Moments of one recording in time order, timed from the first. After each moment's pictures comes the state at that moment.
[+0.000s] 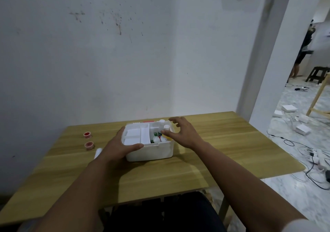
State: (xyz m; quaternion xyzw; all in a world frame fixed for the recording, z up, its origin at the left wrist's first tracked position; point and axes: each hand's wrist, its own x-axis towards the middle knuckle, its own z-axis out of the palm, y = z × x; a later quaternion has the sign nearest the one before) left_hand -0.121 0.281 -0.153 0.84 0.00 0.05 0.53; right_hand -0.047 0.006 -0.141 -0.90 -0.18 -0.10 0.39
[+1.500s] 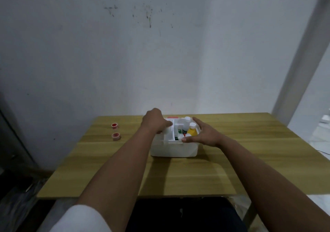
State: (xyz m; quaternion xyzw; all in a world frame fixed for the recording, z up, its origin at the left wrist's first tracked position) left_hand -0.051 0.243 -0.099 0.95 0.14 0.08 0.27; right_hand -0.034 0.016 -0.133 -0.88 -0.18 0.13 0.42
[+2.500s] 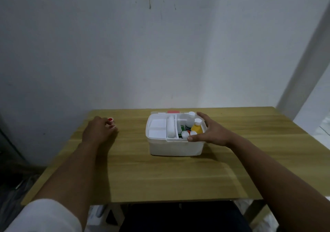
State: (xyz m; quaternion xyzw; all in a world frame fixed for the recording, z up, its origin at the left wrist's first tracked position) left_hand -0.091 0.467 -0.185 0.95 0.22 0.18 0.15; right_hand -0.021 0.031 -0.150 -0.85 -0.22 0.16 0.45
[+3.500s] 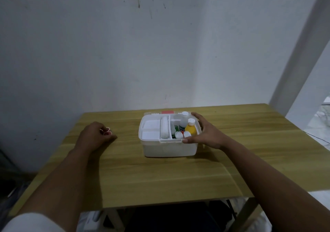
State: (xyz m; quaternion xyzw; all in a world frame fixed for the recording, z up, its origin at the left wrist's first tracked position) left_hand -0.070 0.445 -0.201 0.94 0.14 0.16 0.26; right_hand -0.015 0.007 -0.167 -0.84 -0.20 0.12 0.49
